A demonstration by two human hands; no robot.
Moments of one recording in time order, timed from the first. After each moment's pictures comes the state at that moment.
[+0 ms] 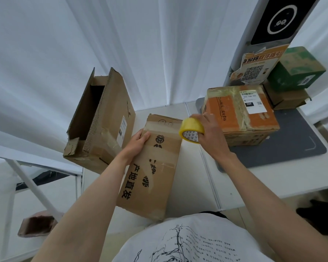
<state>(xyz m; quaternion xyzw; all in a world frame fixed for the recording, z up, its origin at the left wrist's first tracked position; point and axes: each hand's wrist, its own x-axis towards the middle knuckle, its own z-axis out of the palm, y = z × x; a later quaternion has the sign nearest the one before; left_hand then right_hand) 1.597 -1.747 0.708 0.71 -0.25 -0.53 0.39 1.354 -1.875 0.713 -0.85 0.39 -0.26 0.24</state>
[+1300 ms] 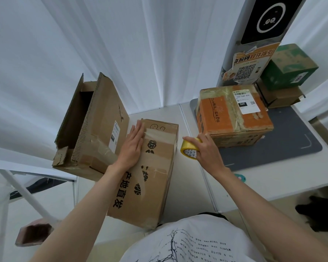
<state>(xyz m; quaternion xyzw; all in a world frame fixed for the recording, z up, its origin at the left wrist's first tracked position) 1.601 -1.756 0.680 0.75 -0.56 -0.26 0.24 1.325 -1.866 0.642 -0.88 0.39 -0.20 0.18</state>
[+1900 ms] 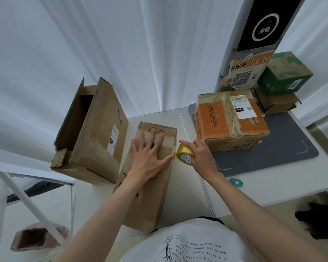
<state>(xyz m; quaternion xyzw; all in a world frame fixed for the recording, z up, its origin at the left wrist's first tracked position) 1.534 -1.767 0.676 0.79 -0.60 -0.14 0.01 1.331 -1.861 0.641 -0.85 0.42 -0.18 0.25</state>
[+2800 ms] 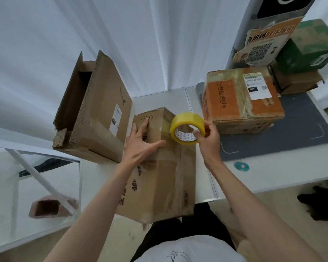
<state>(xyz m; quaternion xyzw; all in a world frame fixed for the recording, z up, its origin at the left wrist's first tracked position) 1.549 -1.735 0.695 0.84 -0.37 -0.34 0.21 1.343 -1.842 0.654 -0.51 0.53 -0.38 0.56</state>
